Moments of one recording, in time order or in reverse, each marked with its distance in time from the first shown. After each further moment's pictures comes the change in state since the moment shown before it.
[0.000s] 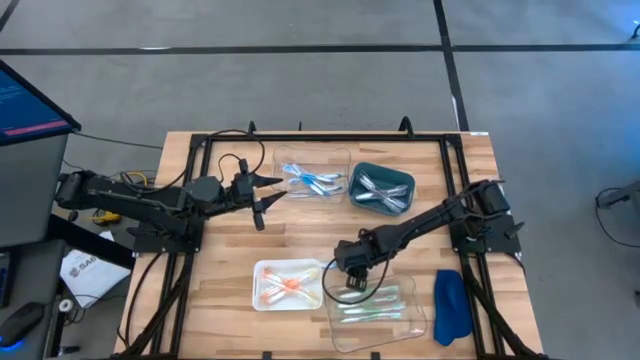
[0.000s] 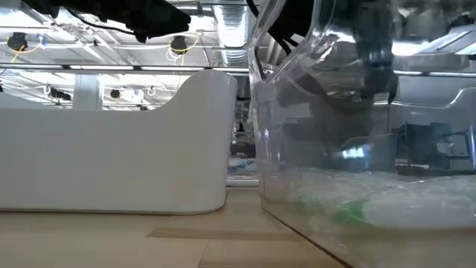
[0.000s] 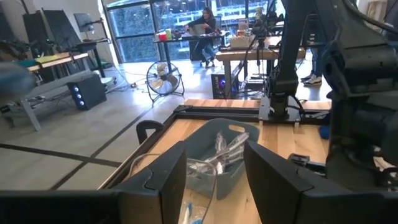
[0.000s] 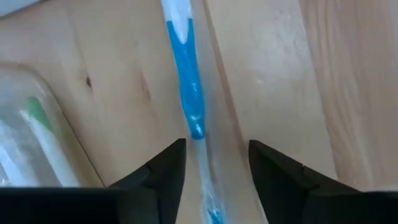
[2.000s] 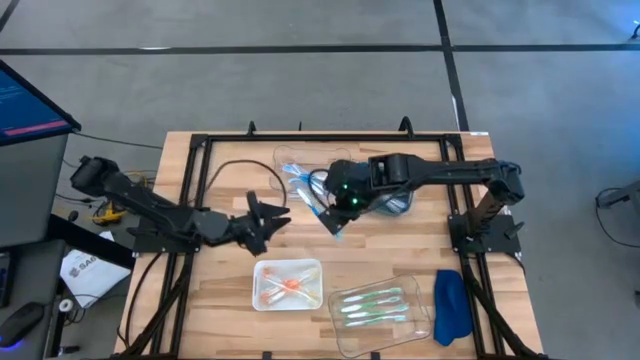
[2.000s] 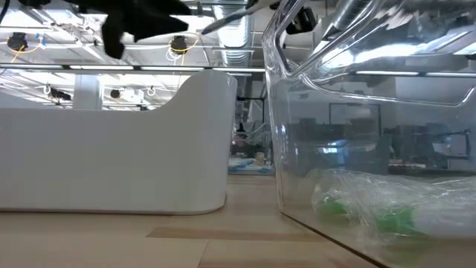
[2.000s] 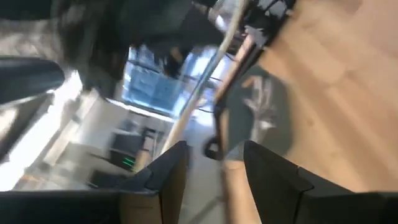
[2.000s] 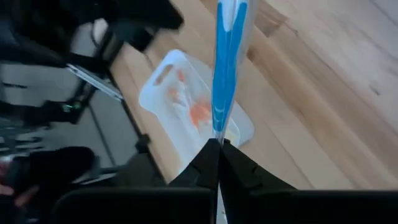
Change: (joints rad) left arm -0.327 0.174 0.001 0.097 -0.322 0.983; right arm -0.277 -0.169 0.581 -0.354 -0.266 0.287
